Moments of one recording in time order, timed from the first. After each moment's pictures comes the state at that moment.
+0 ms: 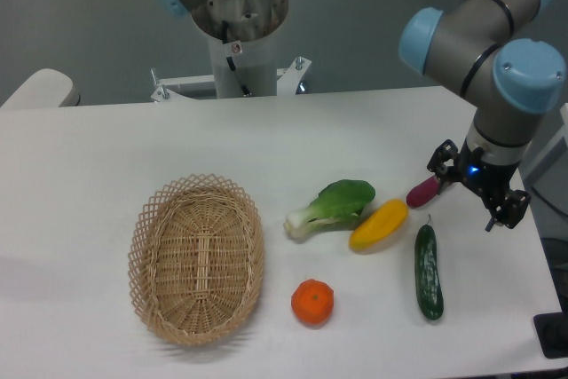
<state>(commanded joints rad) 2.75 -2.08 -1.30 -1.21 1.52 1.60</state>
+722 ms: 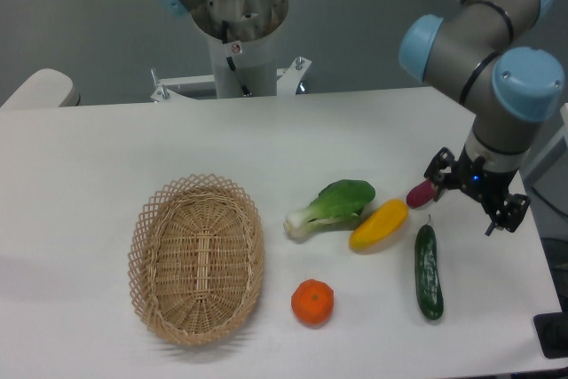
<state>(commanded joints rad) 2.71 -2.14 -1.29 -1.16 1.51 1.28</state>
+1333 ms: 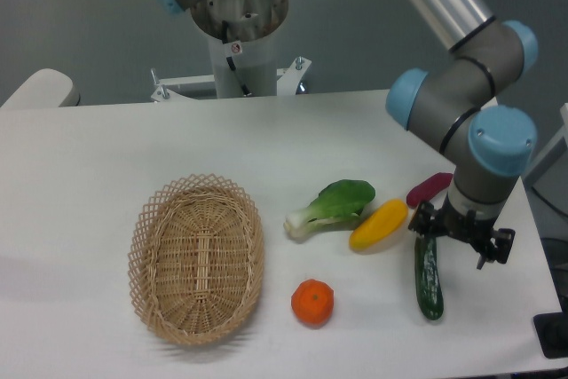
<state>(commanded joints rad) 2.68 -2.25 -1.30 -1.01 1.51 1.07</state>
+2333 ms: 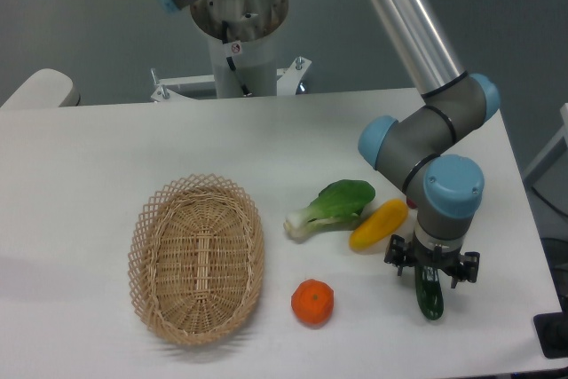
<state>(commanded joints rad) 2.64 -2.31 -1.40 -0.82 1.59 0.94</state>
